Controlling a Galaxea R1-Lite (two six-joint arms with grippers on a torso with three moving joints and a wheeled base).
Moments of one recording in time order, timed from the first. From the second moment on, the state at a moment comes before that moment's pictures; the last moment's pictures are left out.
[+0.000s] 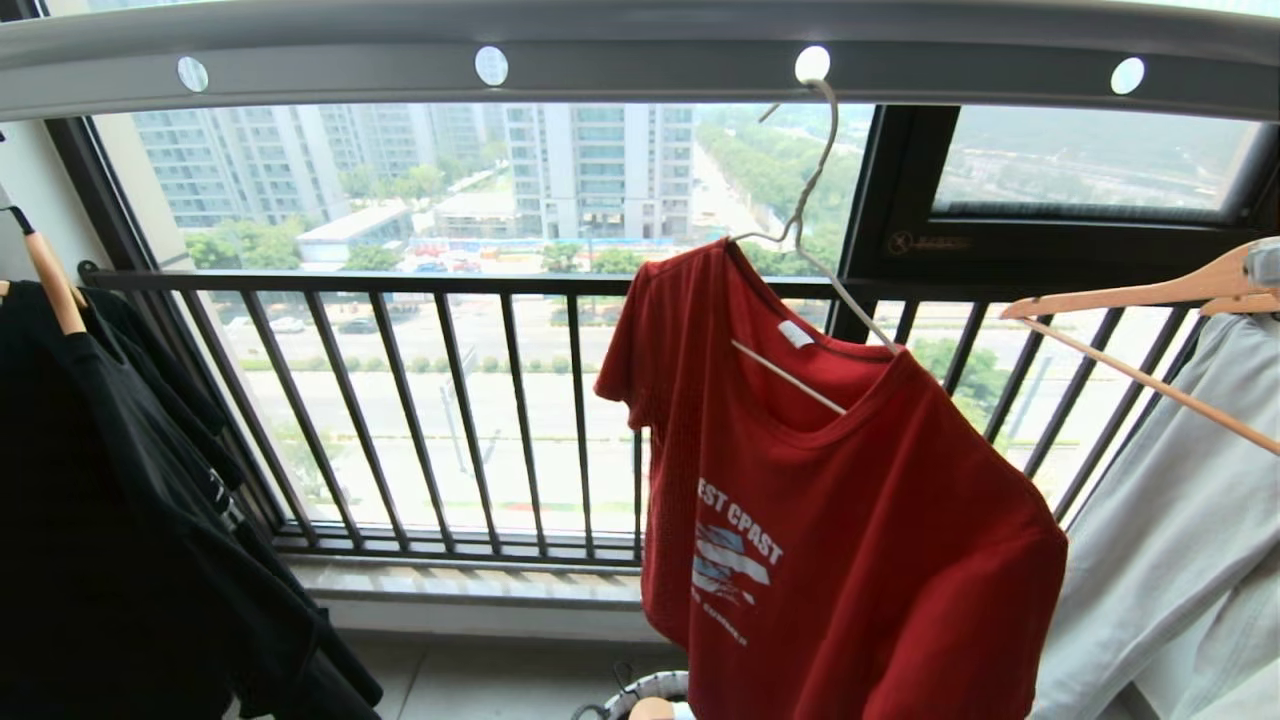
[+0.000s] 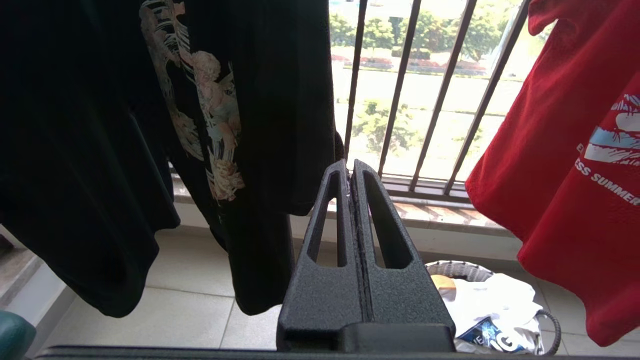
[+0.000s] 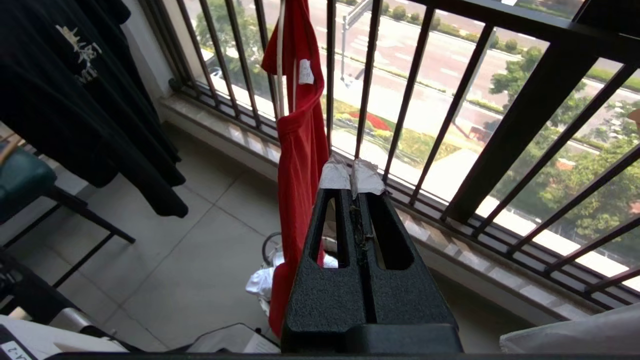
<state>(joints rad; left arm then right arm) 0.00 0.00 0.00 0.01 0.03 -0.06 0.18 1.11 -1.39 0.53 0.33 -0.05</state>
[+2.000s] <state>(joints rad) 0.00 0.00 0.00 0.01 0.03 -0.06 0.41 1.63 -1.48 0.05 0.17 0.00</state>
